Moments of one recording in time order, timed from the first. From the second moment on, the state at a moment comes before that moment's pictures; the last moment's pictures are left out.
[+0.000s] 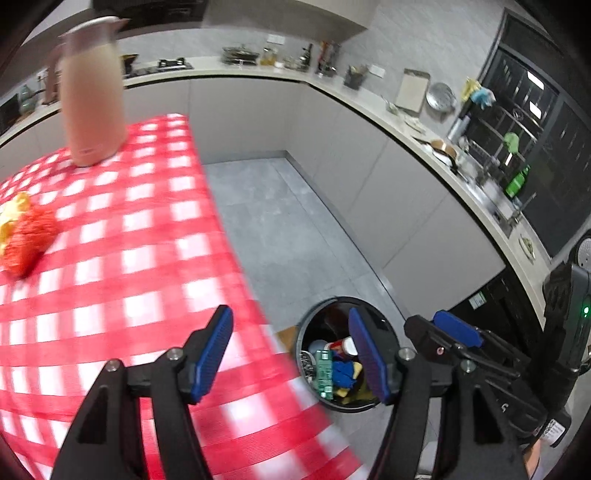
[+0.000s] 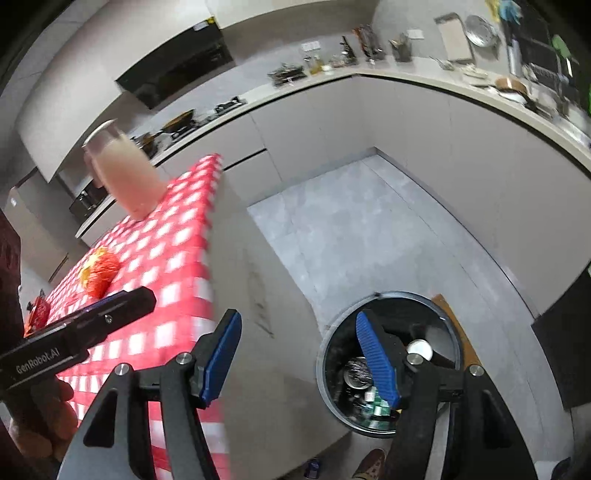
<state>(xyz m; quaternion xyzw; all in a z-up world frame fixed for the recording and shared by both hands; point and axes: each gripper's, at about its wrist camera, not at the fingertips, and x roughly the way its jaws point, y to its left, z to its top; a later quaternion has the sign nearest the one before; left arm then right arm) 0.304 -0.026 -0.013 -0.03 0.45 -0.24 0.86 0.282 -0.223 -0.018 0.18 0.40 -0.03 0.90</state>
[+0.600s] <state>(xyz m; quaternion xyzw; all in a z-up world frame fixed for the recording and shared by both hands) 0.310 0.140 0.003 -0.07 0.44 -0.14 0.89 0.336 -0.020 0.017 0.12 0.39 0.09 0.91</state>
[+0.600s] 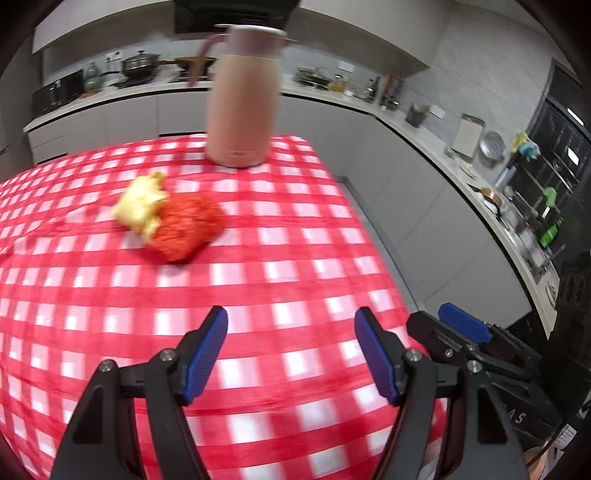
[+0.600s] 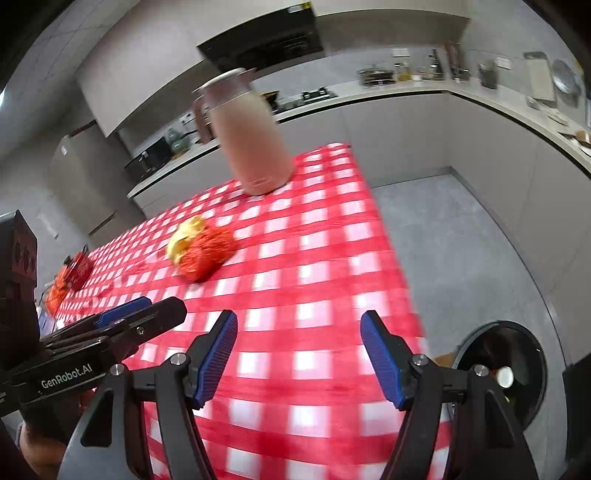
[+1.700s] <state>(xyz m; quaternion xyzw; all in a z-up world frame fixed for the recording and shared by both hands) 0.358 0.305 -0.026 -0.11 0.44 -0.04 0.89 0.427 0.131 -0.003 0.10 0.42 0.15 0.89</state>
